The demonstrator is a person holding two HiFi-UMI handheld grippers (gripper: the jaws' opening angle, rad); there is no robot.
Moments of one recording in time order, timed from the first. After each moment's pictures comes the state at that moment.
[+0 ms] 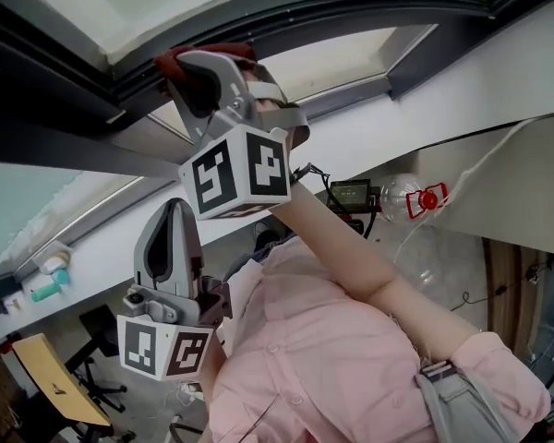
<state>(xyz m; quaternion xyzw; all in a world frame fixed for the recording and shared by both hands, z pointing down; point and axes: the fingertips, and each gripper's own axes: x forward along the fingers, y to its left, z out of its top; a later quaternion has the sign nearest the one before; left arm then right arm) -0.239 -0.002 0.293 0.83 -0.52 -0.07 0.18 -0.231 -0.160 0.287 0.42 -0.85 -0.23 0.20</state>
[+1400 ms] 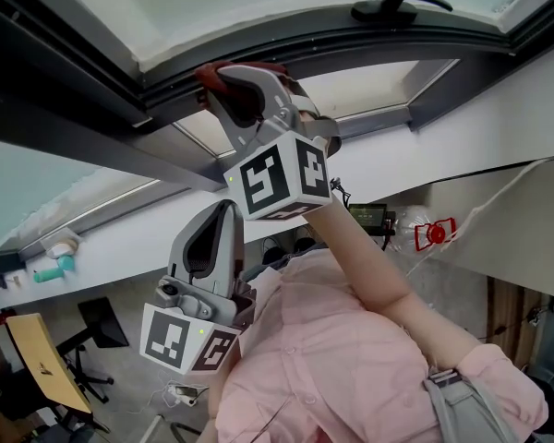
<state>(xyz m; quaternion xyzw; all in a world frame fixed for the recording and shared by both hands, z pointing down) -0.188 -0.006 0.289 0.85 -0.50 -0.06 0.17 -0.214 -0.162 0.288 0.37 -0.88 -0.24 0.18</state>
